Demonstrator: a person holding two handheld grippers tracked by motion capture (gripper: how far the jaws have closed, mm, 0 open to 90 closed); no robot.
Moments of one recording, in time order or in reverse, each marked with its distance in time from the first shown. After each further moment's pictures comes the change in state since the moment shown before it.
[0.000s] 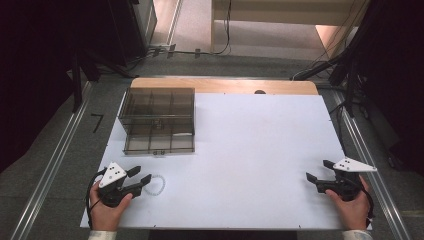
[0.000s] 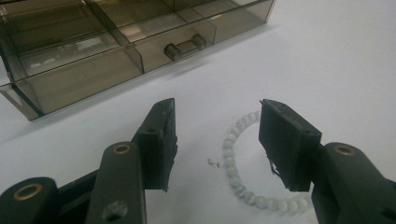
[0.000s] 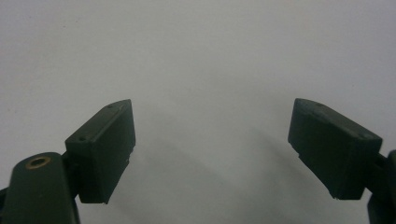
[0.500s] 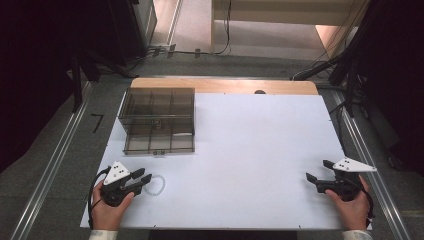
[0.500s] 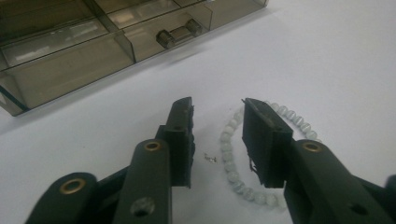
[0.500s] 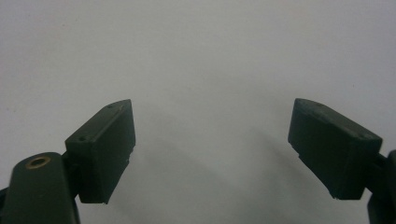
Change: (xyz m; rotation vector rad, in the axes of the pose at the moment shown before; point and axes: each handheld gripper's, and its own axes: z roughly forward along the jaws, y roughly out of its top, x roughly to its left) left arm 0.000 0.002 0.005 0.055 -0.016 0.010; right arm 0.000 0.000 0.000 0.002 -0.001 -0.004
